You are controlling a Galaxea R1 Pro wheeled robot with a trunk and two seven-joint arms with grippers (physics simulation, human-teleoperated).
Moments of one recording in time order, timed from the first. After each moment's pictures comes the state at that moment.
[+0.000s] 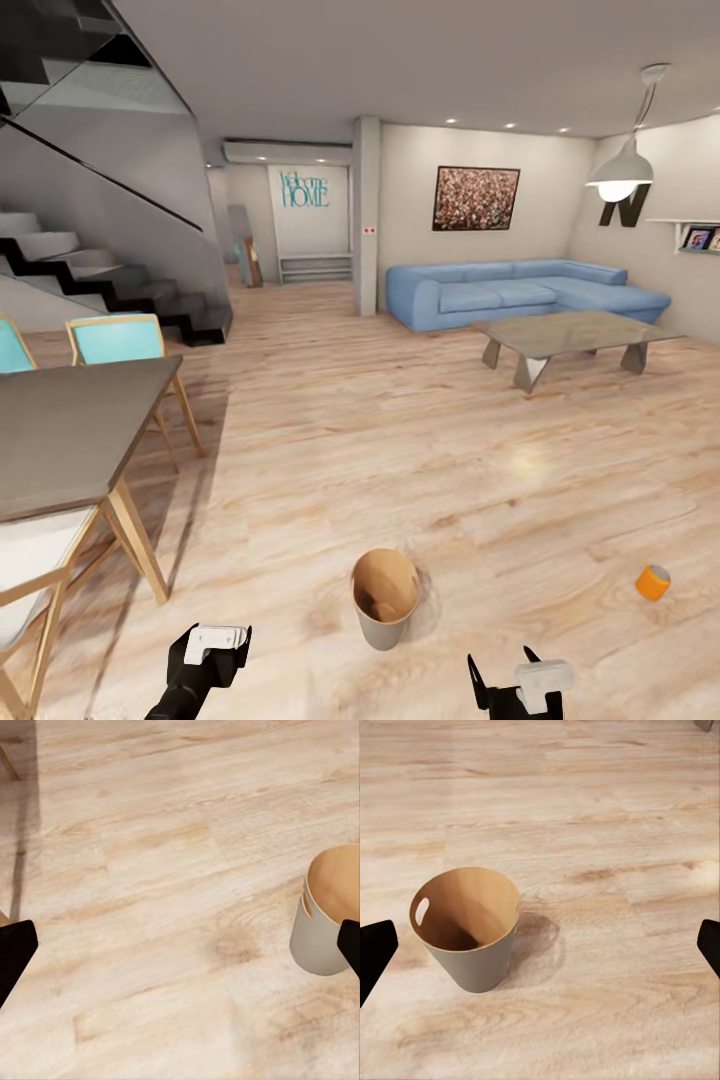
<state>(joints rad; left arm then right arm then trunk) -0.06 0.04 0.00 -1.02 -0.02 -0.06 -0.01 0.10 -0.07 0.08 -1.13 0.00 -0.23 0.00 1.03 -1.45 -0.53</state>
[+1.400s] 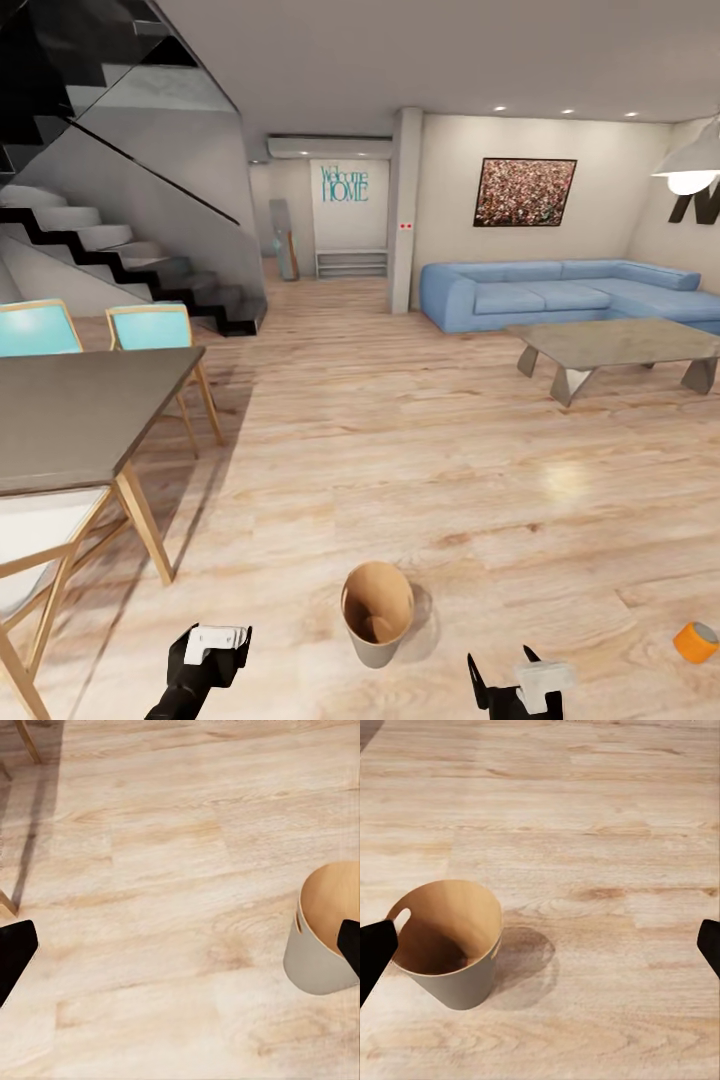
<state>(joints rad) -0.06 0.04 0.00 -1.02 -0.01 -0.06 -0.01 0.10 -0.07 0.08 -1.13 0.00 -0.23 0.00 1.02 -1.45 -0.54</state>
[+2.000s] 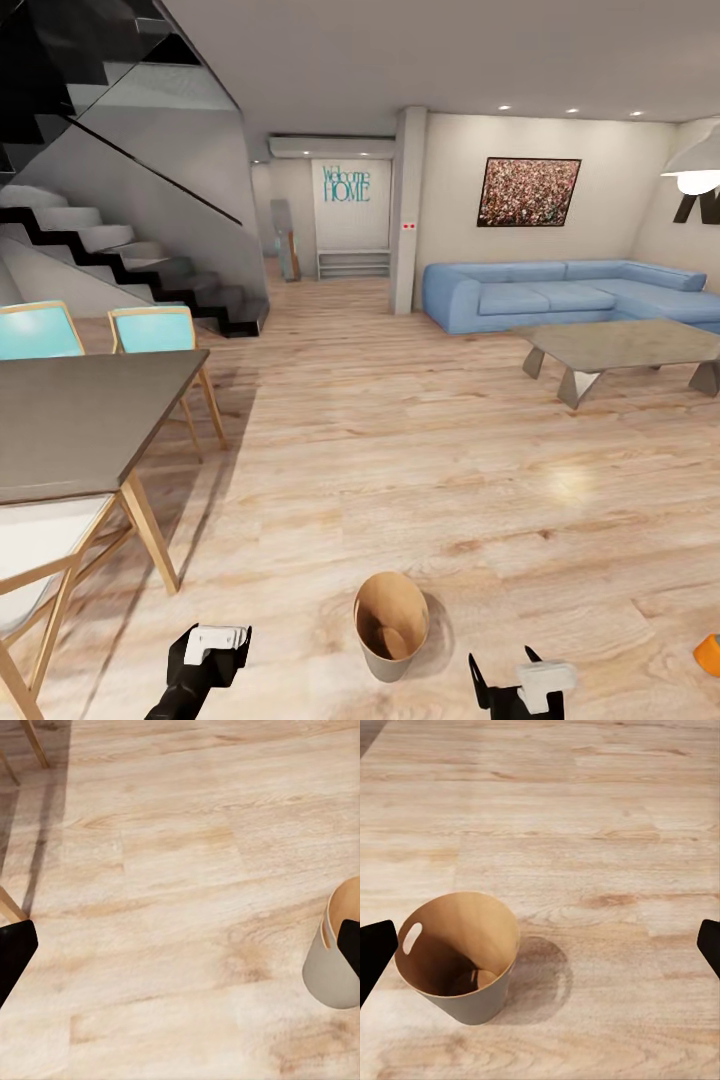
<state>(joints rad) -0.06 0.04 0.00 -1.02 -0.01 -0.06 -0.01 0.10 -0.07 0.07 -1.13 -0.01 -0.23 0.00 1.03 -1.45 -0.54</state>
